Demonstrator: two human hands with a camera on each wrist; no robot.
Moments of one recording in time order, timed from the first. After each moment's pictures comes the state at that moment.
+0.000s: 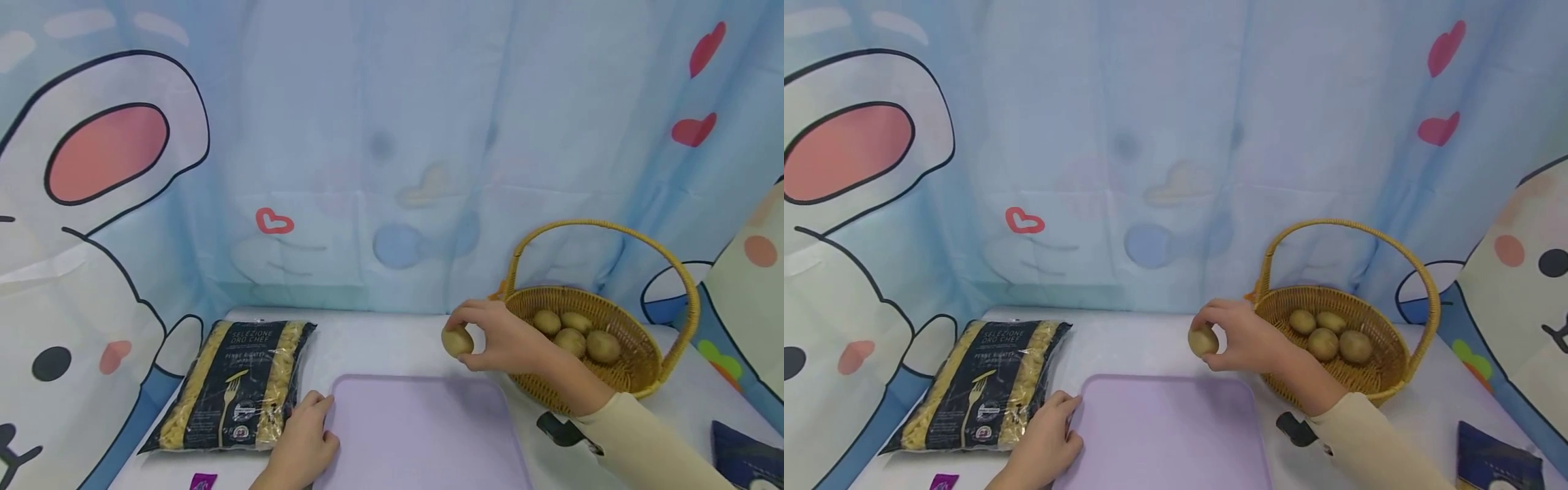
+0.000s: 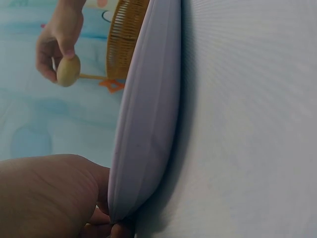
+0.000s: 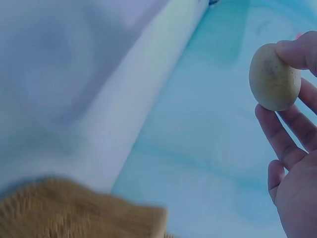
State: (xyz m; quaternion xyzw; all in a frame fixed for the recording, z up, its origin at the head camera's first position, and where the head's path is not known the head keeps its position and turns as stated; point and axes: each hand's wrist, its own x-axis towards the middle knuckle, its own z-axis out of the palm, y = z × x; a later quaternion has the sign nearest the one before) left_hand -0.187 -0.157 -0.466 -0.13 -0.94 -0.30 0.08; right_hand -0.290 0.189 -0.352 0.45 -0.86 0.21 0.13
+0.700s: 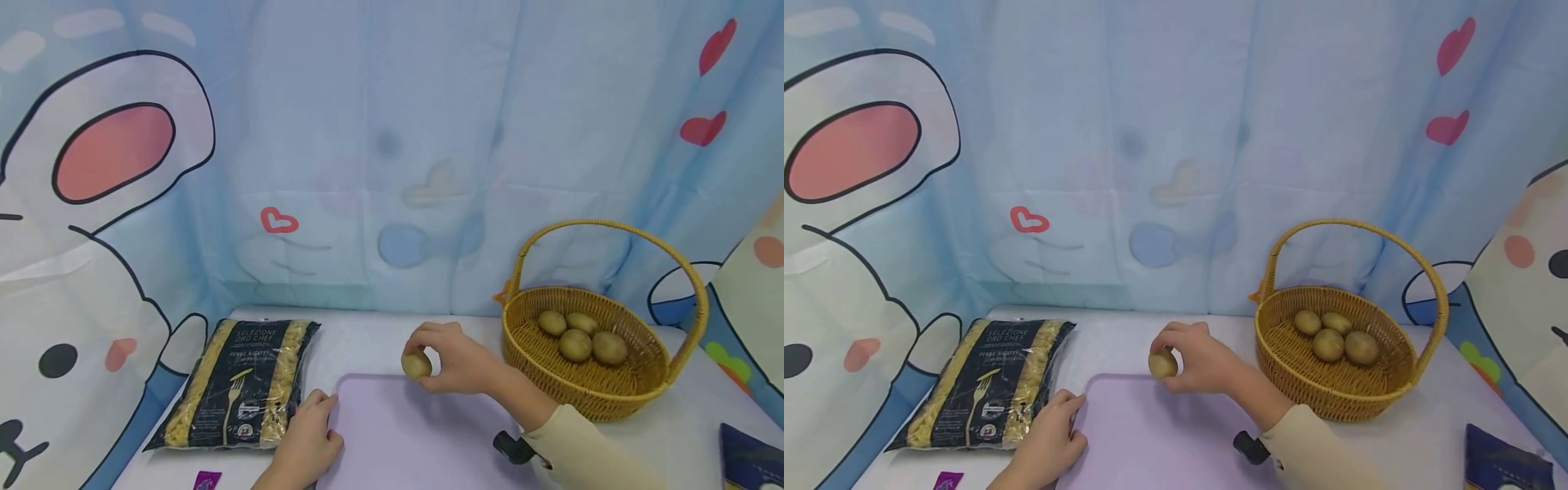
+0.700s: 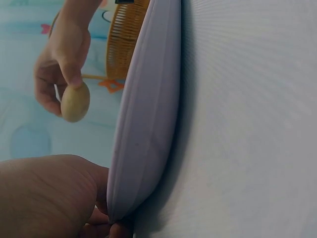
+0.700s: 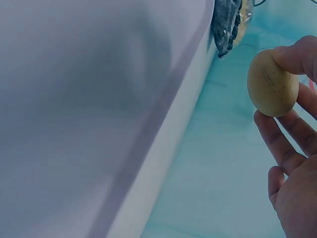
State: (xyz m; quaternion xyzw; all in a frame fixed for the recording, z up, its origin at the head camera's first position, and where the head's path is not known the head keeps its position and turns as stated) left_hand -0.188 -0.157 -0.463 -0.12 -0.94 -0.30 0.07; right_hand -0.289 0.123 -0.392 0.49 -0.83 0.24 0.11
